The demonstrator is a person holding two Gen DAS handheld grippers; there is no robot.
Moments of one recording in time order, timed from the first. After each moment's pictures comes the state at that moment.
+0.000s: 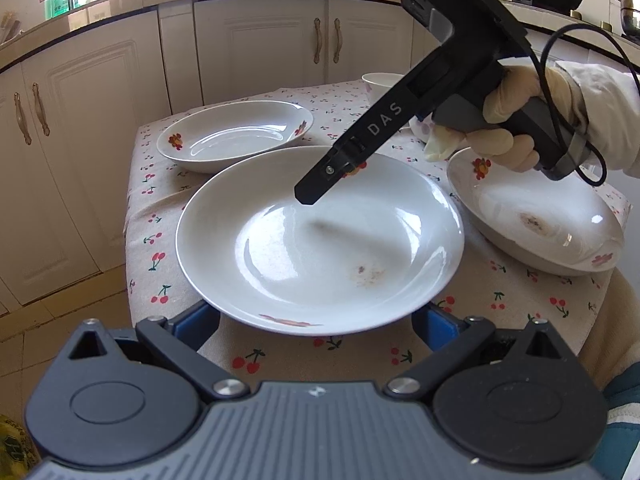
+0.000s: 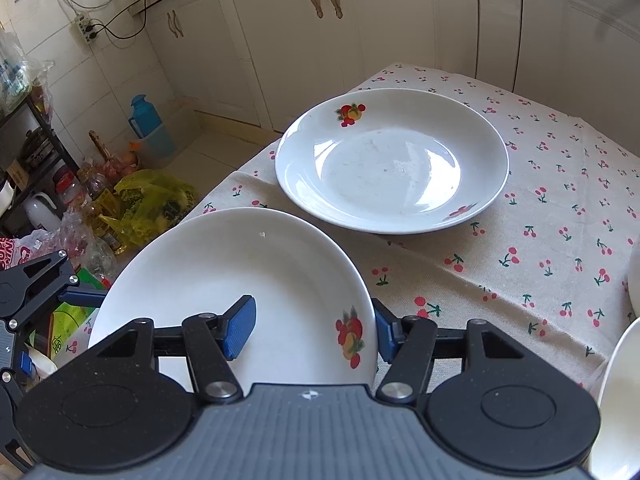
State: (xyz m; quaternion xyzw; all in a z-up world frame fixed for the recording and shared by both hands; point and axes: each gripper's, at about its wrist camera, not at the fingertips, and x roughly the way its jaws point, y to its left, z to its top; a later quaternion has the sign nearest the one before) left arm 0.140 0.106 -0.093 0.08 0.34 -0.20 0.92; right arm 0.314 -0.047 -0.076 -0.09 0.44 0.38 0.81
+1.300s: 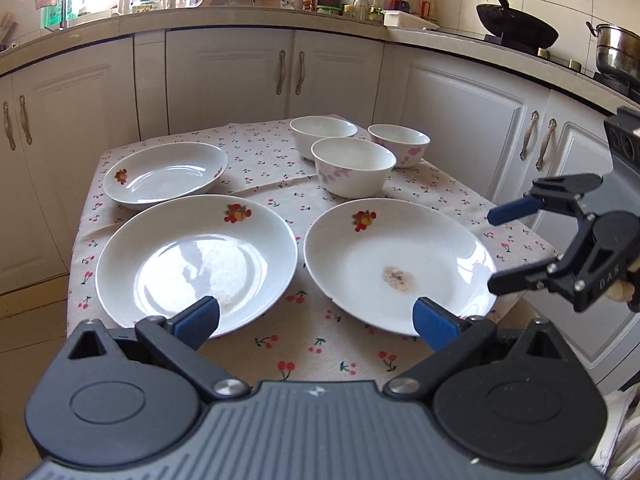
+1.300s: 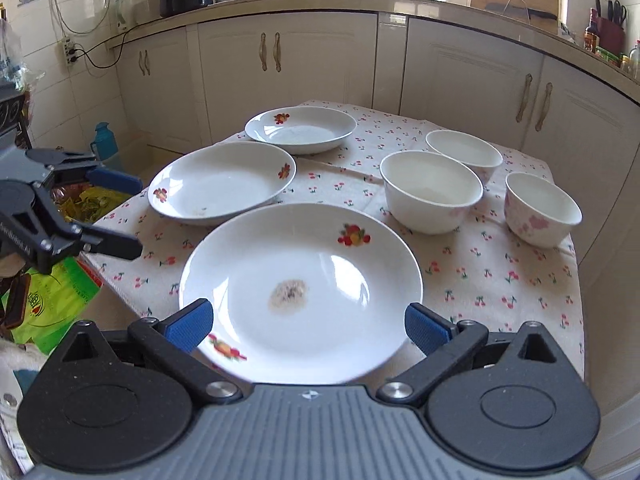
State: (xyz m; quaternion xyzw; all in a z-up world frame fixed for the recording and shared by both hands) left arm 0.083 0.031 -0.041 0.03 0.32 -0.22 0.92; right arm 0.105 -0.236 -0.038 -0.10 0.35 0.29 0.89
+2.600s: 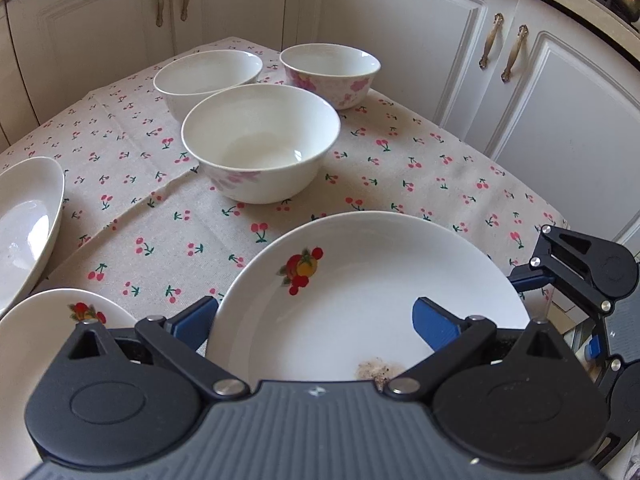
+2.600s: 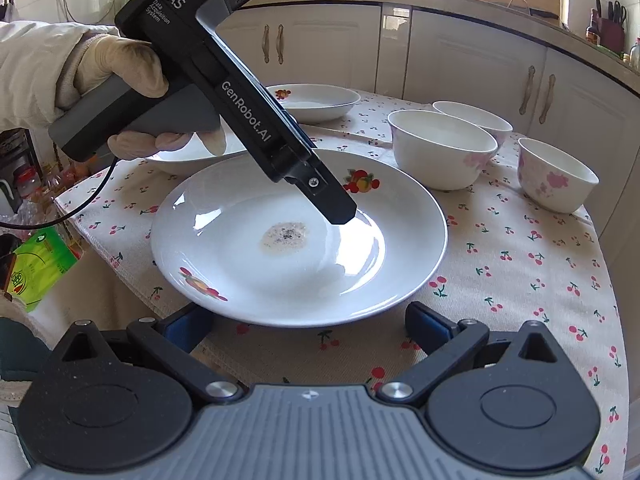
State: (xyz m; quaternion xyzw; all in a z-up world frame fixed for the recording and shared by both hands) left arm 0.226 -0.074 -0.070 0.13 0.44 -0.34 0.82; right arm 0.100 -0.234 -0.098 -0.11 0.33 0.29 0.89
